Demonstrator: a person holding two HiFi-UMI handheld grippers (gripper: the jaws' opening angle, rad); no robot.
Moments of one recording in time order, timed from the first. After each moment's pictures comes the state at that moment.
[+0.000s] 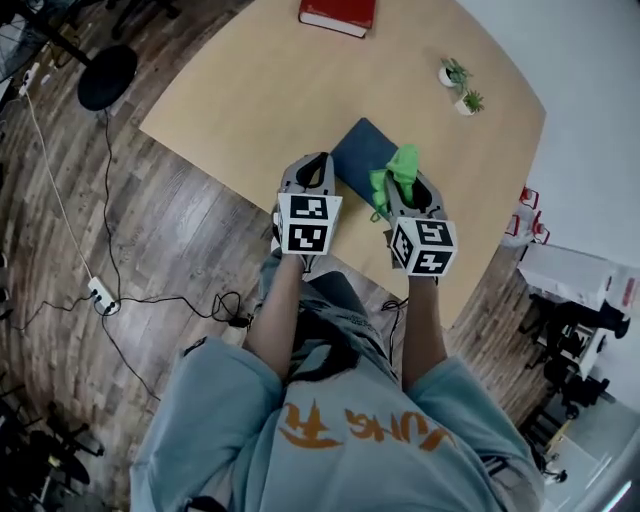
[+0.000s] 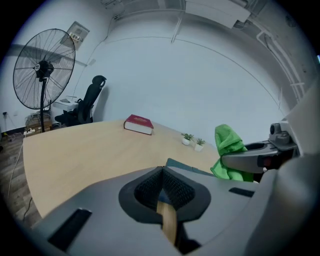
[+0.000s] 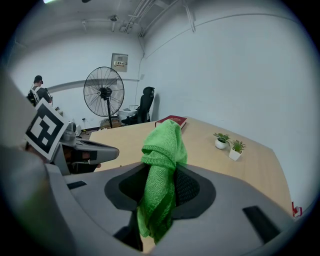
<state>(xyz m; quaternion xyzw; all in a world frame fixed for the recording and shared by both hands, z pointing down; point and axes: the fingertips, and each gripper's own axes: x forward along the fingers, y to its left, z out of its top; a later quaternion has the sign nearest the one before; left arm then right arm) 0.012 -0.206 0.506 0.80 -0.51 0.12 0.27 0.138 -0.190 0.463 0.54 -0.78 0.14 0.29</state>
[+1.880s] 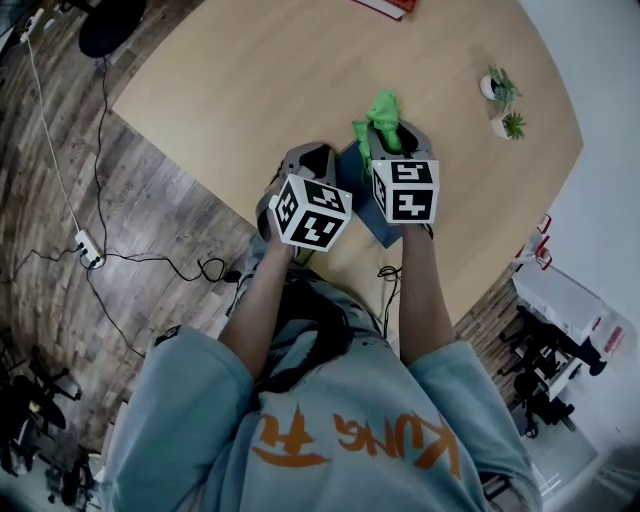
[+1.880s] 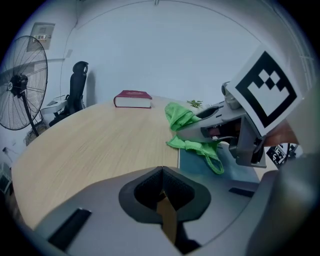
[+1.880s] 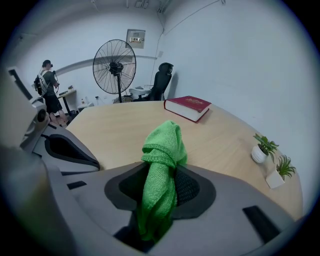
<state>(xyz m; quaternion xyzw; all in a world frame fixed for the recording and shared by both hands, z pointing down) 0.037 -0.255 0.590 0.78 -0.48 0.29 0.29 0.104 -0.327 0.567 0.43 -0.80 0.14 0.40</state>
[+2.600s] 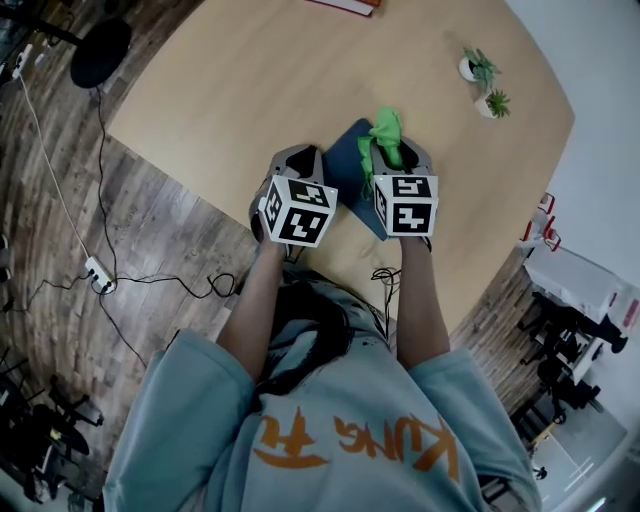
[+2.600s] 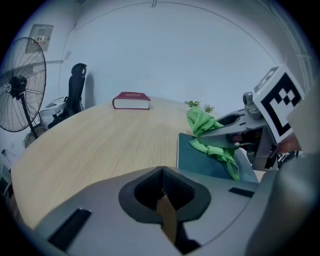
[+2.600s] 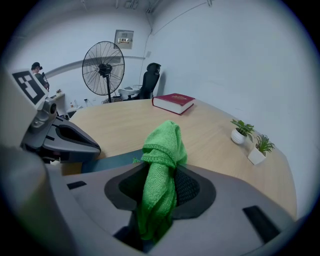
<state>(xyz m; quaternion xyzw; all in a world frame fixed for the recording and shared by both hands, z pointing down) 0.038 -0.250 0.588 0.78 -0.47 0.29 0.28 0.151 -0.293 0.560 0.49 -0.77 0.16 0.39</state>
